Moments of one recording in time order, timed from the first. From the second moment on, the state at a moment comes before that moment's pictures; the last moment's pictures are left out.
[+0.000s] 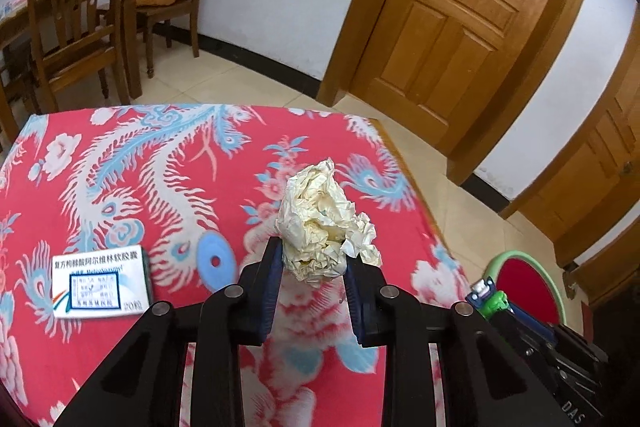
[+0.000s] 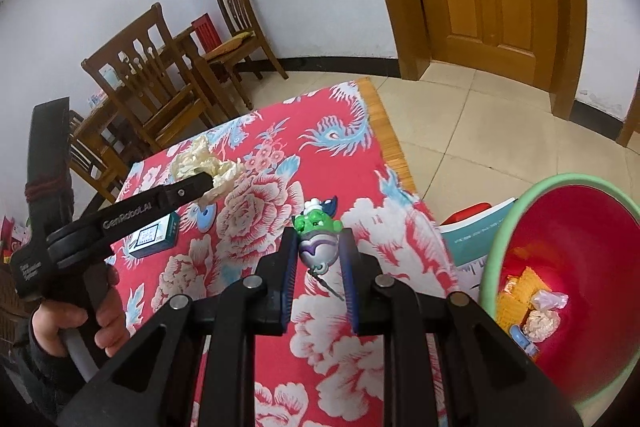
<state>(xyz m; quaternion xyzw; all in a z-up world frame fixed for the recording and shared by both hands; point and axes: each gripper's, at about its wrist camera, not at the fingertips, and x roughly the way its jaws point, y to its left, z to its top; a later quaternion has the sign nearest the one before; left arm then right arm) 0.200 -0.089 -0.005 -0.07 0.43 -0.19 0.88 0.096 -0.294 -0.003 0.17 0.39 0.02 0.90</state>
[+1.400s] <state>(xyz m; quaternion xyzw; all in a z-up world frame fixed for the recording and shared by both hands) 0.104 -0.263 -0.009 0.02 0.45 -0.32 0.83 -0.013 -0.444 -0.015 0.25 0.36 -0.12 0.89</state>
